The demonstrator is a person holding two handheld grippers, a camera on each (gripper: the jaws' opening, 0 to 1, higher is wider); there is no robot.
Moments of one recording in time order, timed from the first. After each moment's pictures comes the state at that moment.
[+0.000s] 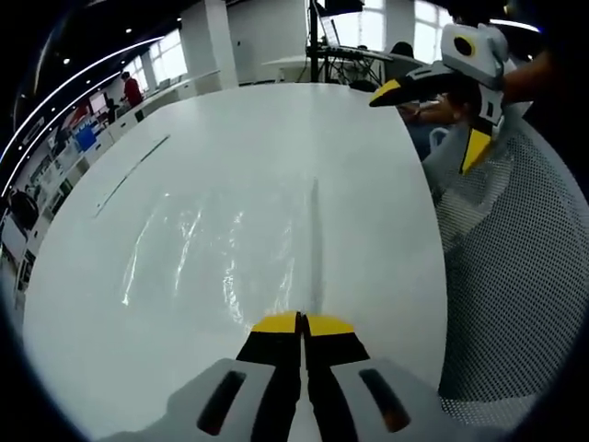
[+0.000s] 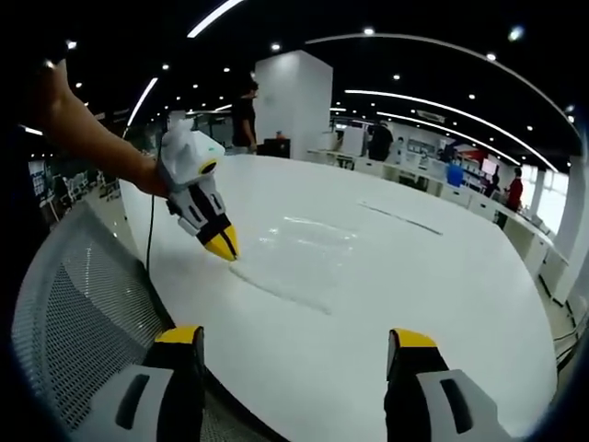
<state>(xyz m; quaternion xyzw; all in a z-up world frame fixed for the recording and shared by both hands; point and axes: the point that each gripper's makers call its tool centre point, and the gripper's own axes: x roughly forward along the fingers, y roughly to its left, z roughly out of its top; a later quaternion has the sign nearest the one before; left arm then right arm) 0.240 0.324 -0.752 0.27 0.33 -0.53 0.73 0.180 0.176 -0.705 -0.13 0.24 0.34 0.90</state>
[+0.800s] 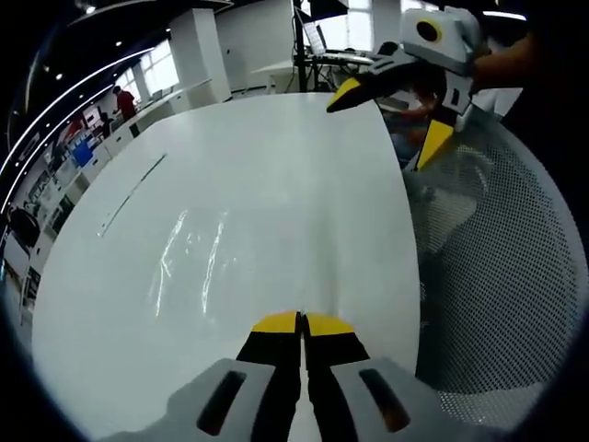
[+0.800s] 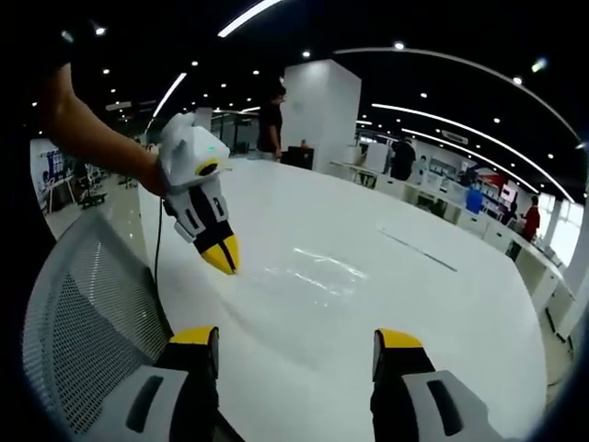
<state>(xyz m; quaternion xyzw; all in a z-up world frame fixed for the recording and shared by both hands) 0.225 0.330 -0.724 0.29 0.31 -0.54 0.73 0.200 0.208 -0.673 -0.16 0.21 0.39 0.88</state>
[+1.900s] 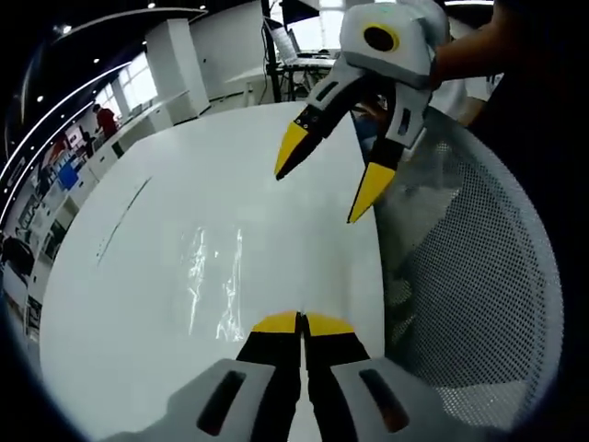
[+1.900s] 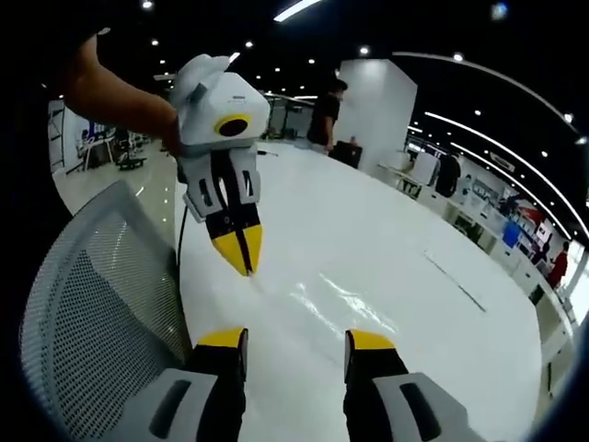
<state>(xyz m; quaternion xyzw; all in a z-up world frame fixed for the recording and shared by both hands) 0.190 0.310 -0.691 0.31 0.29 -0.58 0.69 0.196 0.250 -0.675 -0.24 0.21 0.48 0.82</state>
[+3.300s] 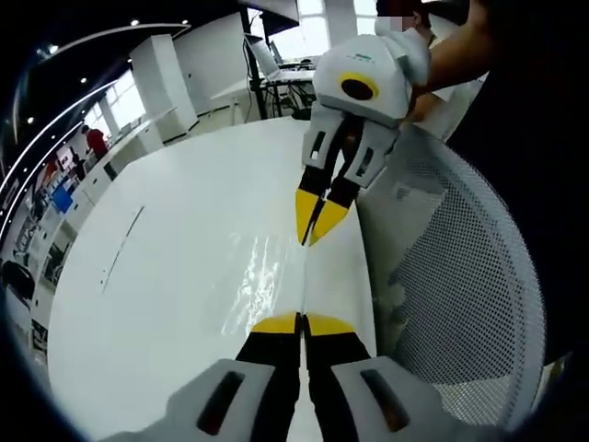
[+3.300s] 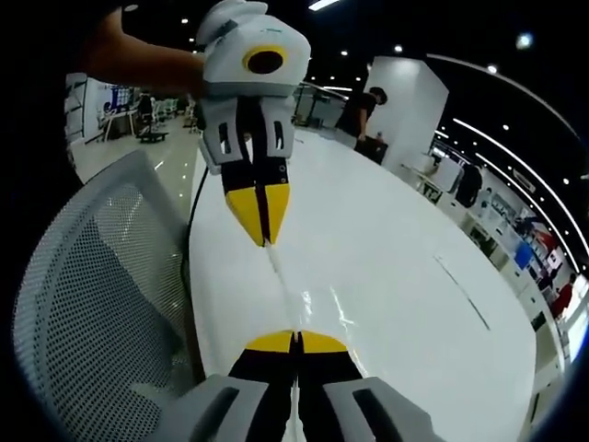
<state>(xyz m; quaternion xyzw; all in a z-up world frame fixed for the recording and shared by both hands) 0.187 0.304 -0.661 0.32 0.25 -0.60 0.69 0.189 0.255 -0.686 -0.29 0.22 0.50 0.79</state>
